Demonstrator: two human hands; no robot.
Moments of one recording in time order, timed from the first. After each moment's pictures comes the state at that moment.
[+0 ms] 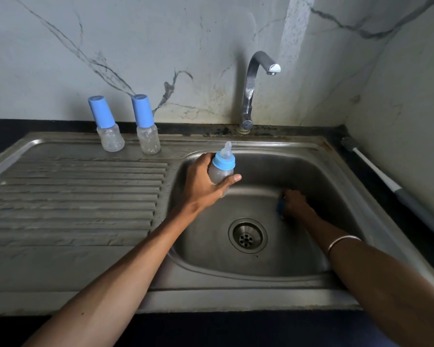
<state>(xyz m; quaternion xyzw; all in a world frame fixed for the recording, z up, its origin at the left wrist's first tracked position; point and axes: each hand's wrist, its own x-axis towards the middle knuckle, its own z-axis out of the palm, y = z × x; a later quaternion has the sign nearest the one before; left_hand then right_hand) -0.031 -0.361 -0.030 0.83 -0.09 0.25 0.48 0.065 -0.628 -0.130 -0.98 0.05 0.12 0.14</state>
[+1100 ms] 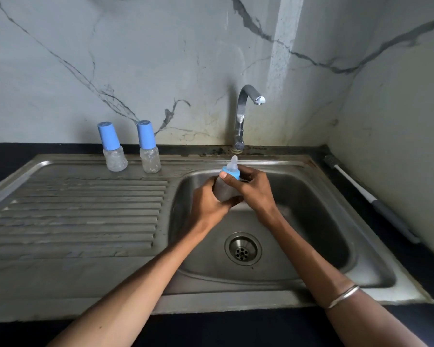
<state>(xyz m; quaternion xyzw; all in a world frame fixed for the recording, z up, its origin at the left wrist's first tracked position) -0.041 -0.387 -0.034 0.82 -0.01 0.19 0.54 -0.027 -0.514 0.003 -0.76 -0.12 -0.07 0.64</state>
